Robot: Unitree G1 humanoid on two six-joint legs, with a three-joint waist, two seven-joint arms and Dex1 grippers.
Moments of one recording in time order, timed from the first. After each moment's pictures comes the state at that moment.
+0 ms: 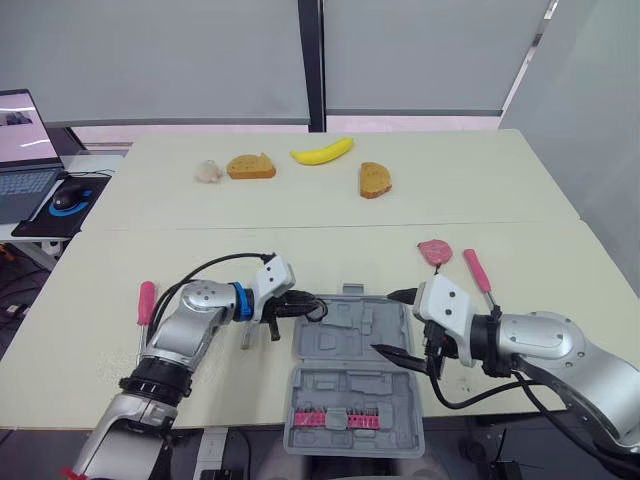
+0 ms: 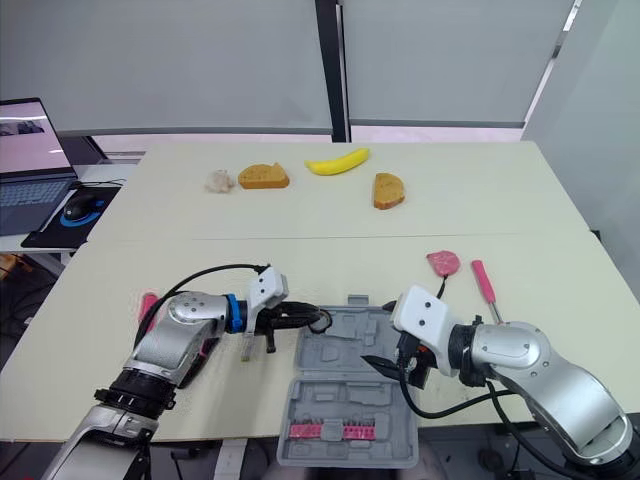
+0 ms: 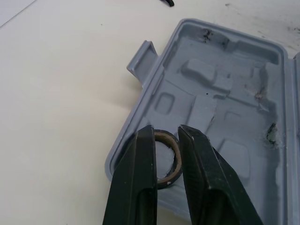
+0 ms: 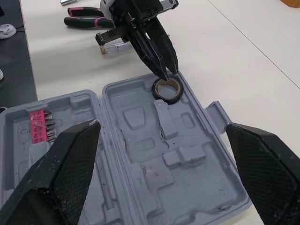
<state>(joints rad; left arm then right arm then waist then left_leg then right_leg) -0.43 0.54 -0.22 0.29 -0.15 0.17 -1.11 -0.18 -0.78 0.21 -0.80 0.43 0.86 0.65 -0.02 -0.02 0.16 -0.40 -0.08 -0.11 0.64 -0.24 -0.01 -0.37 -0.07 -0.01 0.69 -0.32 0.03</state>
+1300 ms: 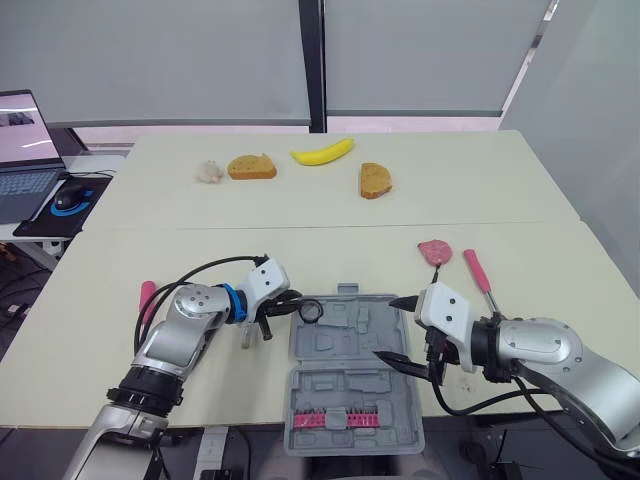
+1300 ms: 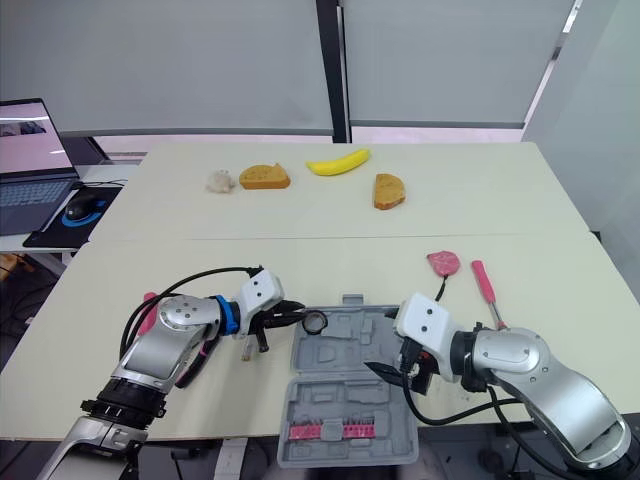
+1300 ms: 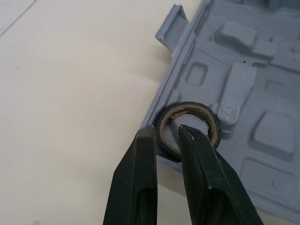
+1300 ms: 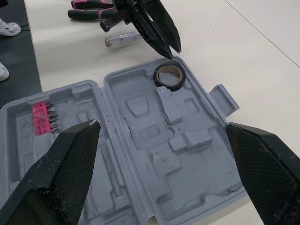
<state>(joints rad) -0.36 0.59 -0.18 0.14 -0.08 0.26 -0.99 -0.14 -0.78 0.21 -0.75 0.40 0.80 0.68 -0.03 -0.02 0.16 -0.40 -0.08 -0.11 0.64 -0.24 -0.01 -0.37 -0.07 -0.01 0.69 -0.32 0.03</state>
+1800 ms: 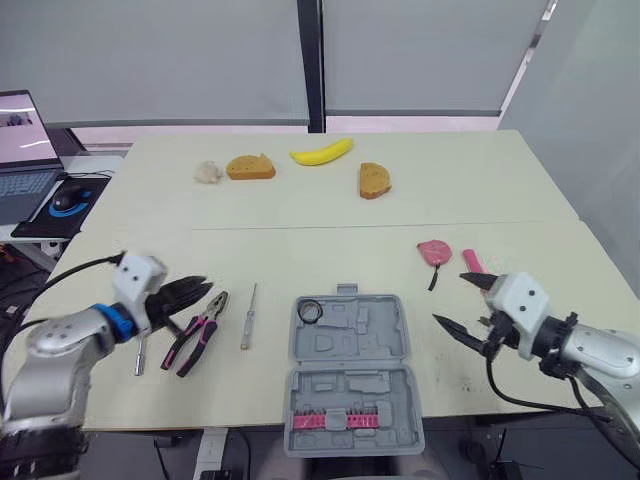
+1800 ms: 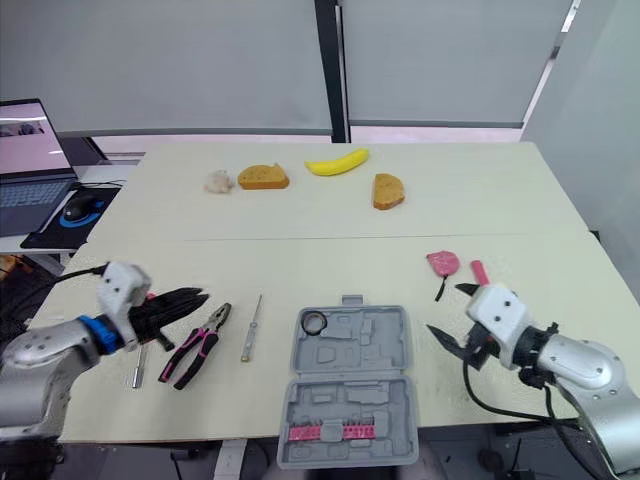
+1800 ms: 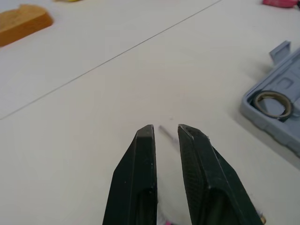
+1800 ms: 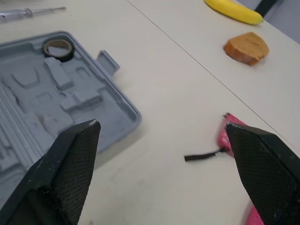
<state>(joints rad) 0.03 0.74 0.39 0.00 -0.35 0.35 -0.92 0.18 -0.79 -0.20 -0.57 0.30 0.44 0.70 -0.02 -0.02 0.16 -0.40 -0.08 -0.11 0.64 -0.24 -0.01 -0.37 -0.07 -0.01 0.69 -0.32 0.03</state>
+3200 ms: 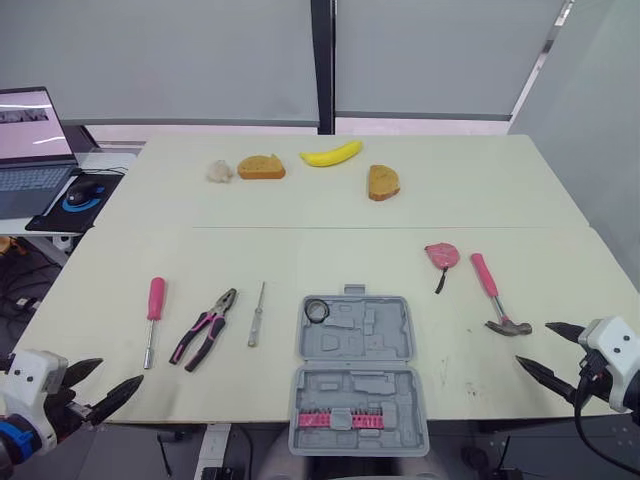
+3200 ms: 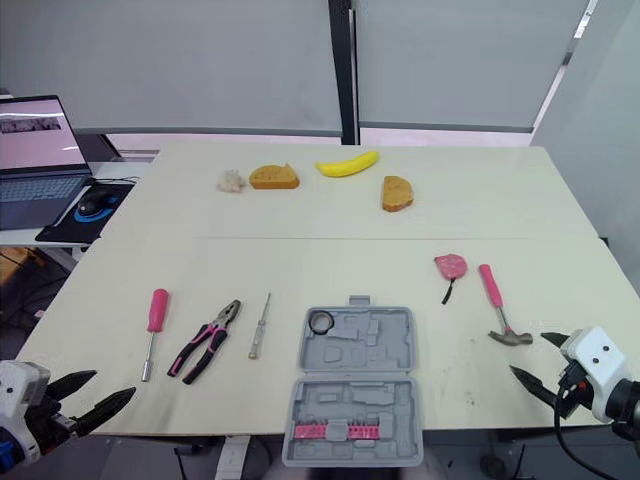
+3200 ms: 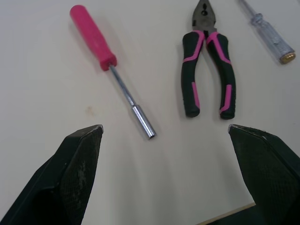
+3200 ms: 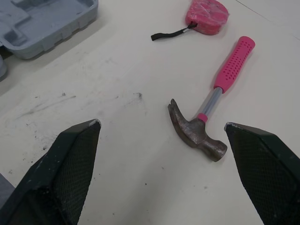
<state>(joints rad) 0.47 0.73 0.62 -0.02 -0.42 0.22 -1.01 0.44 -0.78 -0.46 -0.28 0.30 0.23 0.92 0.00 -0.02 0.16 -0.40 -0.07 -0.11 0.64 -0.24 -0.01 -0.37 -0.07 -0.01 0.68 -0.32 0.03</state>
